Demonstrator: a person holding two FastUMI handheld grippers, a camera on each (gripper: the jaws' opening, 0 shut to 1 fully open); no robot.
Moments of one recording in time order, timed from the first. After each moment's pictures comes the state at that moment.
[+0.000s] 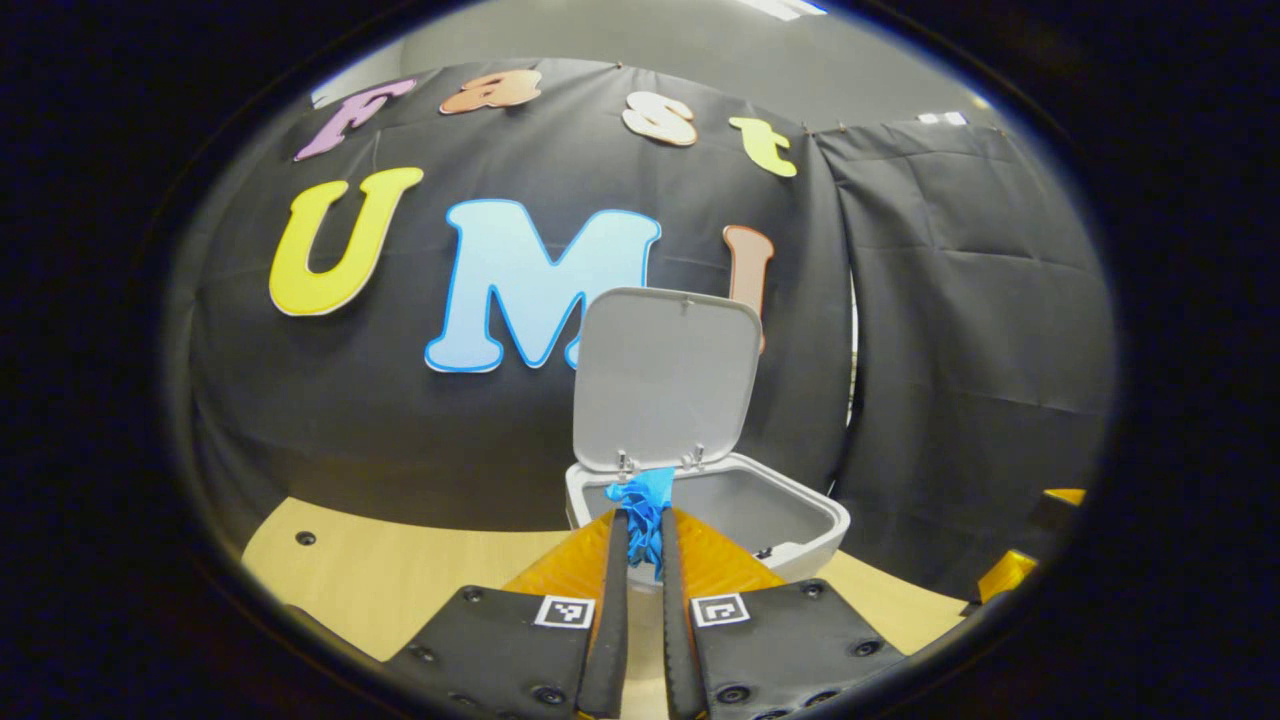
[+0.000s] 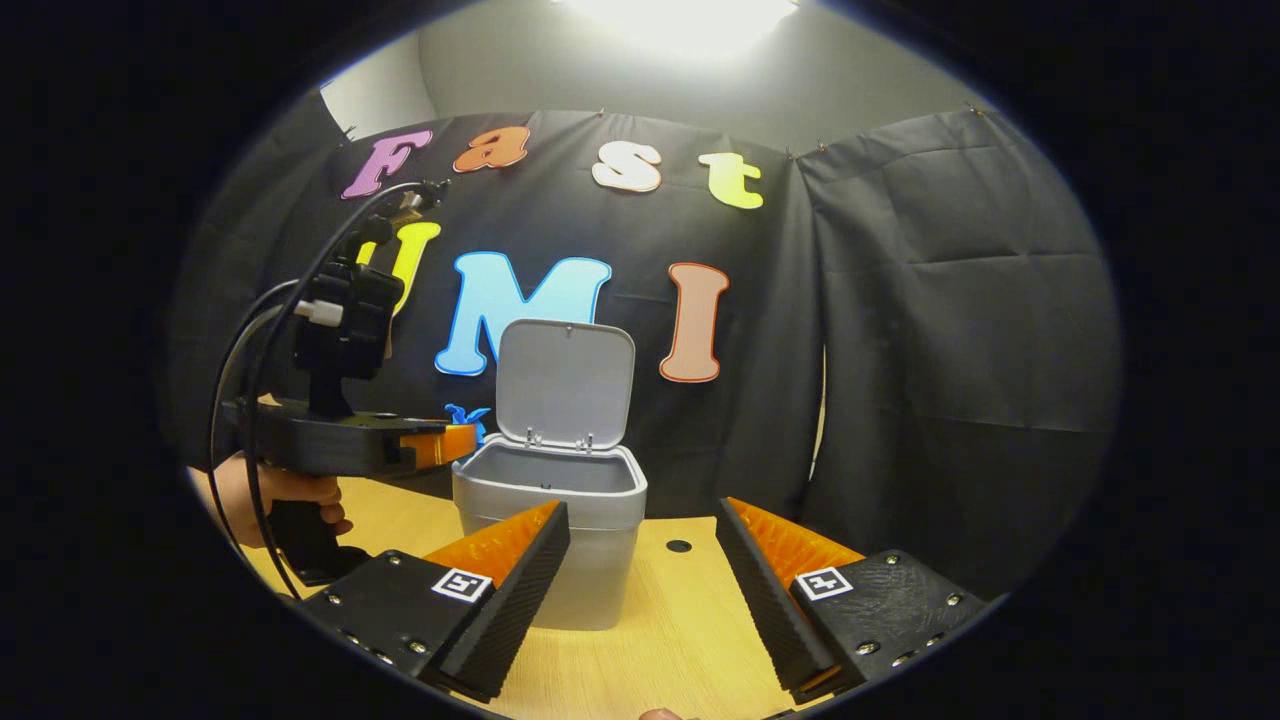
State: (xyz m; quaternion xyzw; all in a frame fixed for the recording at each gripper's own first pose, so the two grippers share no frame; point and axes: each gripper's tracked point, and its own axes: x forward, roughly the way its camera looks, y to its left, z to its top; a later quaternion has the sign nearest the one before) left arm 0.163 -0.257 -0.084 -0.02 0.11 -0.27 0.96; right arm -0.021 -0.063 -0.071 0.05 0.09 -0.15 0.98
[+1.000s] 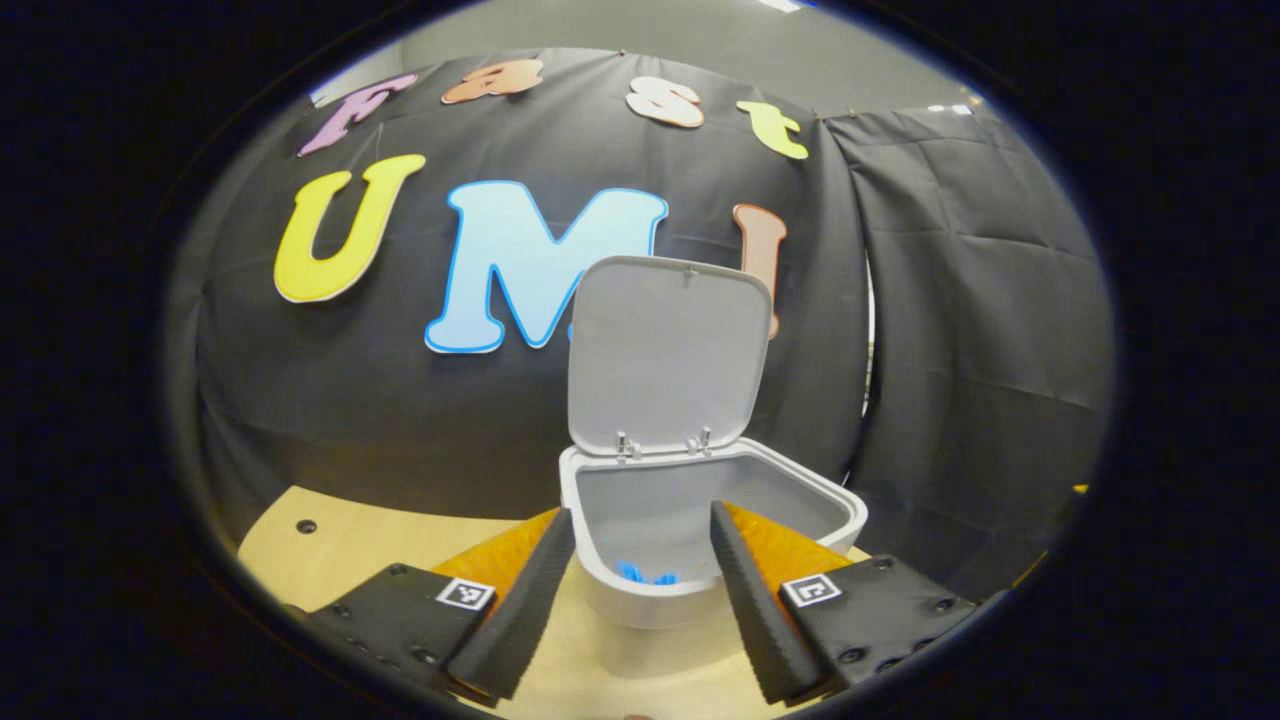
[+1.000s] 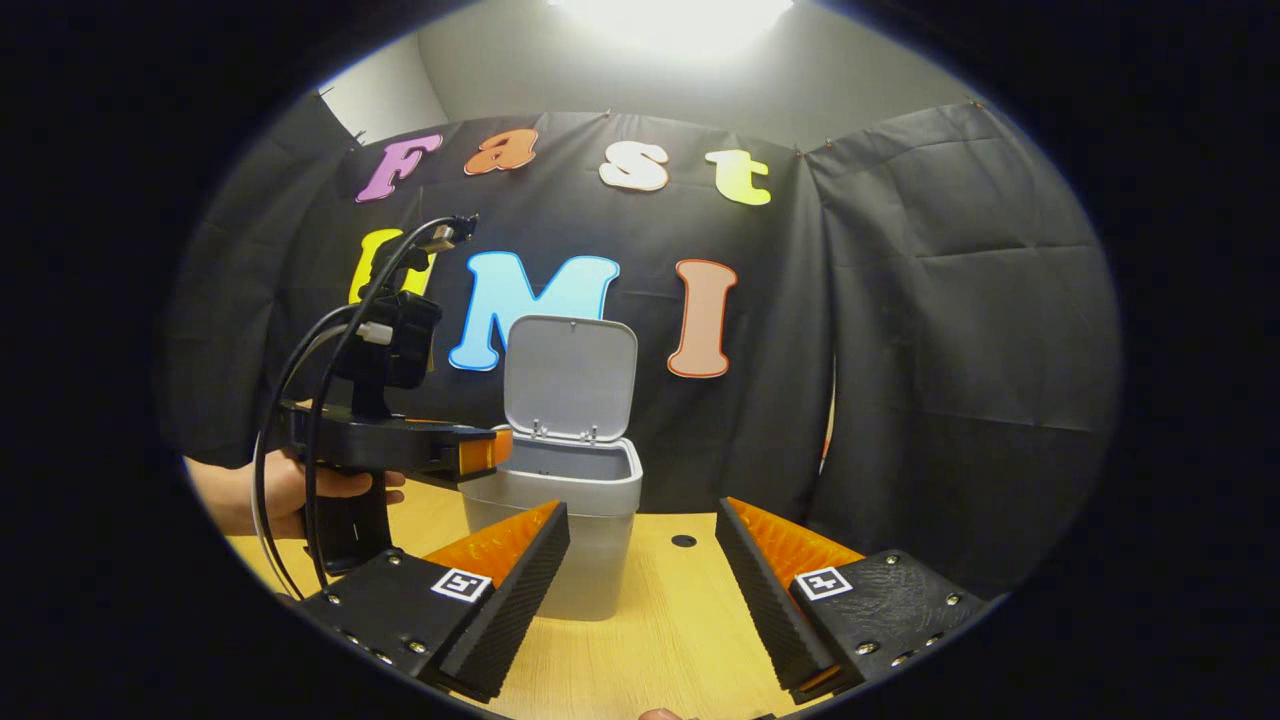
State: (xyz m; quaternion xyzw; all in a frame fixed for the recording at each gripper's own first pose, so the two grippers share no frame) left arm 0.161 -0.256 -0.097 -0.01 0.12 -0.23 0.97; right arm -0.036 -0.068 -0.071 0.06 0.08 -0.10 0.99
